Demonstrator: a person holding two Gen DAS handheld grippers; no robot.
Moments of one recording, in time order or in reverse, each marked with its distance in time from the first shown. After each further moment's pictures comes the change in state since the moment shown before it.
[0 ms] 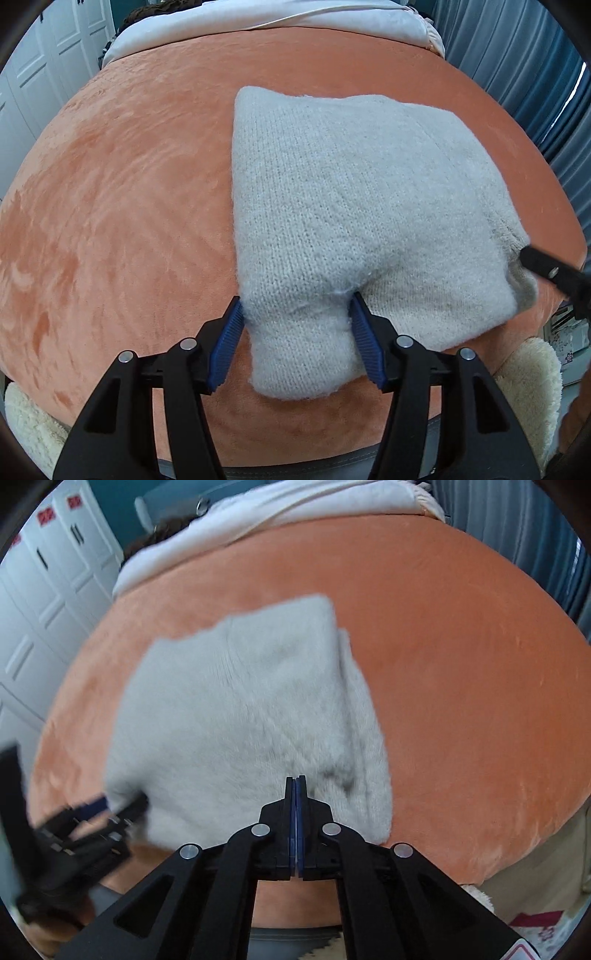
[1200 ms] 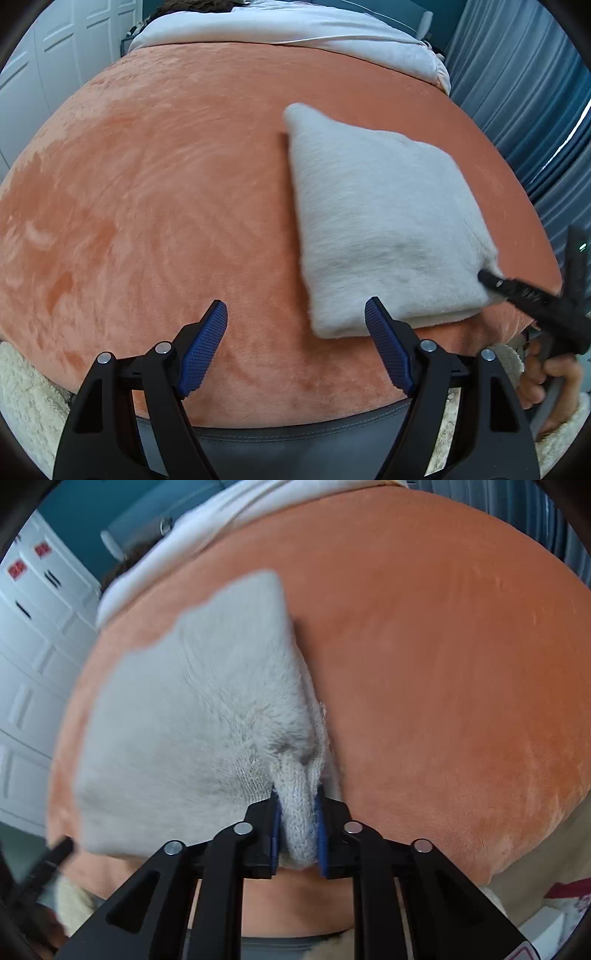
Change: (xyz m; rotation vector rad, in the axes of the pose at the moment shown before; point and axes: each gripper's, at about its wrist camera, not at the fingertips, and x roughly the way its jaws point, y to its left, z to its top) left arm -0.054 0.038 -0.021 -0.111 -0.057 -0.081; right arm 0.010 -0.044 -0.017 0.179 0.020 0.095
